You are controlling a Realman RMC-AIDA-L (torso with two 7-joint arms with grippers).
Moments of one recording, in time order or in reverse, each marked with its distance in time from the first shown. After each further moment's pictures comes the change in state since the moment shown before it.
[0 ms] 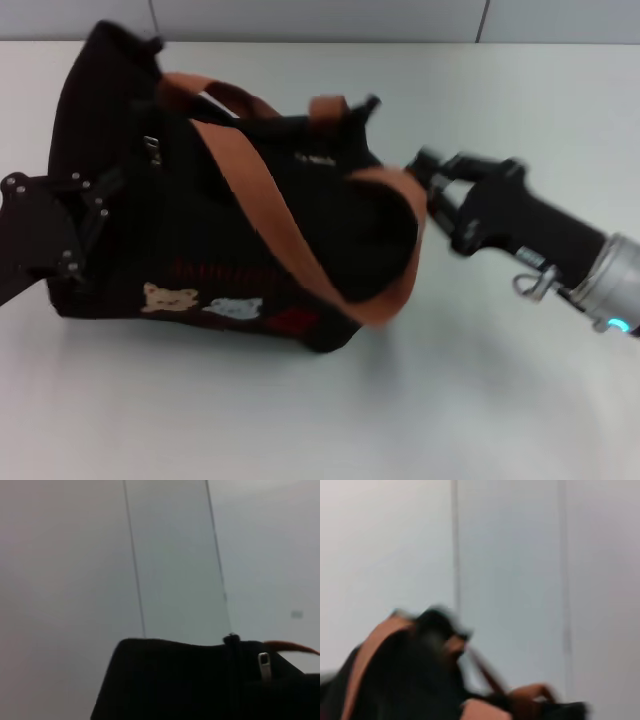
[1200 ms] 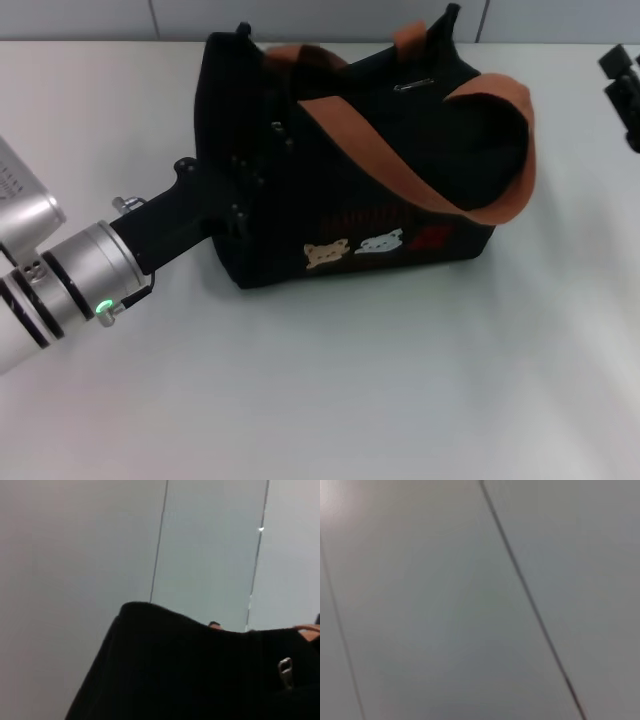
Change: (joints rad) left arm -0.298 -0.059 0.028 -0.359 -0.062 -0.340 -0.021; right arm -0.115 0.002 0.457 0.010 0.053 -0.026 0.164
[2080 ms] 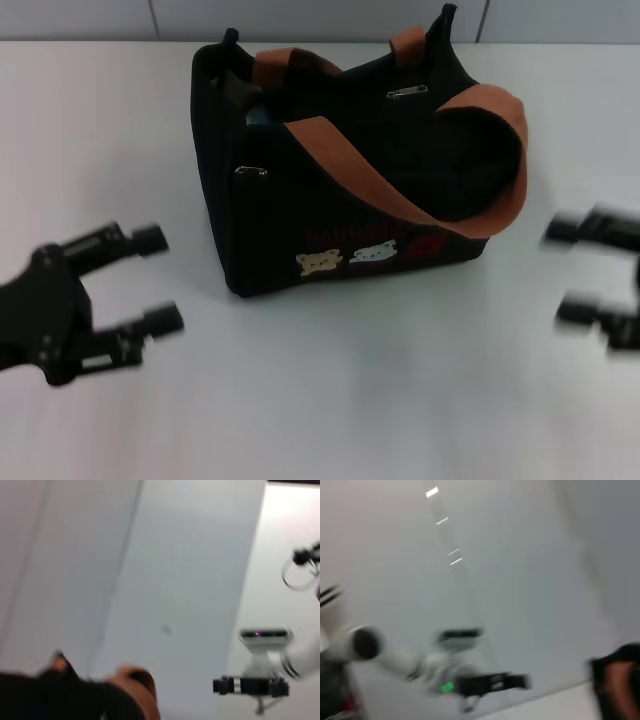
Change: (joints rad) left arm 0.279 0.109 0.009 0.449 0.274 0.629 -0.409; right arm 0.080 -0.111 -0.918 -0.465 0.002 -0.603 0.416
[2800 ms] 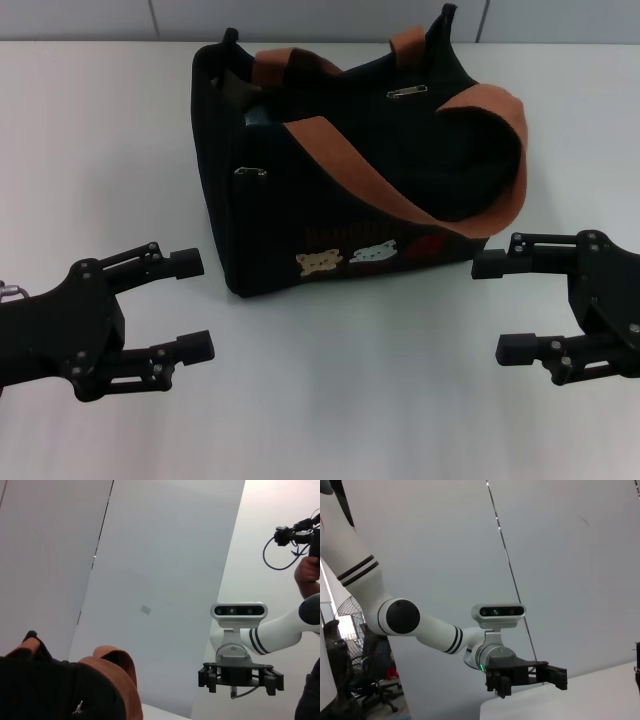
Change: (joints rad) left arm -0.034 -0.020 0.000 0.006 0.064 -0.001 -0.009; right arm 0.078 0.042 -0.089 -0.044 -0.003 0.015 0.039
